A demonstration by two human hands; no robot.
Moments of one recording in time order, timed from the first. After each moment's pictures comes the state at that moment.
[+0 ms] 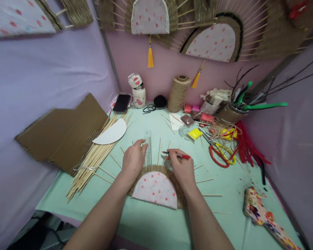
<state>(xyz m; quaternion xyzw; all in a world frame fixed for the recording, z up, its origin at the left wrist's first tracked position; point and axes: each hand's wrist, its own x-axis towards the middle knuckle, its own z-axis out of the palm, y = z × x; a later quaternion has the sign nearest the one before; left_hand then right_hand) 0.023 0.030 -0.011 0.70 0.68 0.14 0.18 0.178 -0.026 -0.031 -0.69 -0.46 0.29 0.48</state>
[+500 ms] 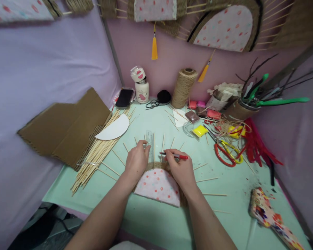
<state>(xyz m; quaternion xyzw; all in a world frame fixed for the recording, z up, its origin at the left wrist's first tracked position) 0.022 0.019 -0.021 0.69 0.68 0.11 0.21 0.166 -0.031 -0.026 -0.68 -0.51 0.31 0.44</state>
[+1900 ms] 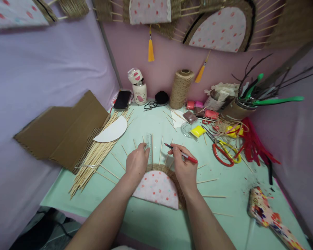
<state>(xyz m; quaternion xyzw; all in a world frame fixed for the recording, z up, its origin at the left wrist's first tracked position) 0.028 0.020 -0.037 0.70 0.70 0.06 0.14 0.171 -0.032 -0.032 -0.66 -0.41 0.26 0.57</state>
